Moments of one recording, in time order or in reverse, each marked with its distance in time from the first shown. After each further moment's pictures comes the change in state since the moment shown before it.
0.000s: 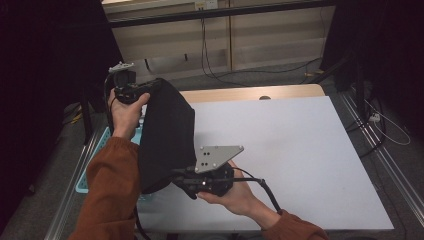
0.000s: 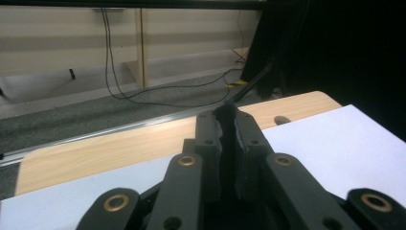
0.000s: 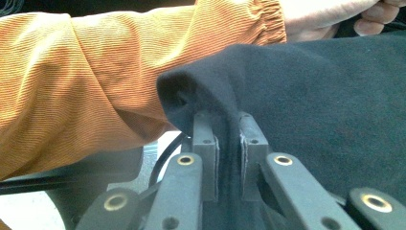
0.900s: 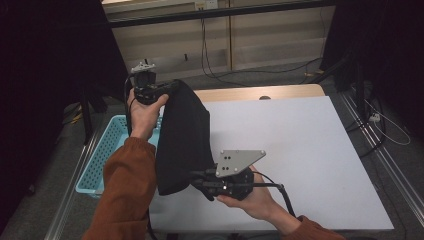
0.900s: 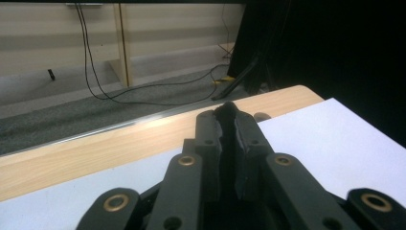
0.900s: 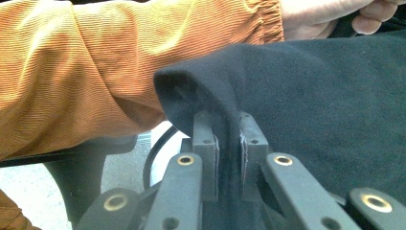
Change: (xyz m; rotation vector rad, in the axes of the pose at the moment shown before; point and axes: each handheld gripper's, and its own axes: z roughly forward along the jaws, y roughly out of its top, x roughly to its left) left arm -0.038 -0.004 0.027 0.011 -0.050 0.009; right arm 0.002 -0.015 -0.036 0.033 -0.043 -0.003
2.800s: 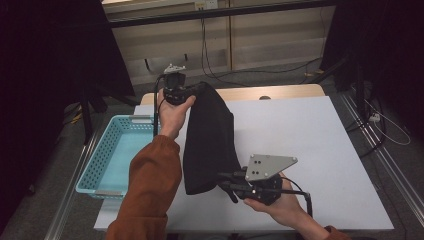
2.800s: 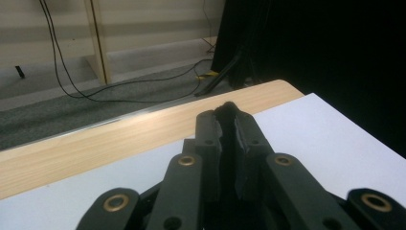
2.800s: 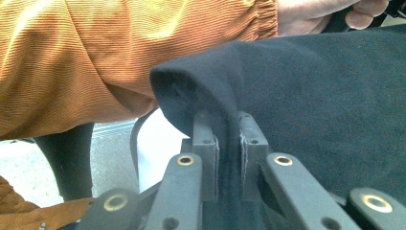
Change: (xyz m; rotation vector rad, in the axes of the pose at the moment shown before) left arm -0.049 -0.005 0.049 0.022 -0.056 0.017; right arm -0.002 -0.025 -0.050 0.043 -0.094 0.028
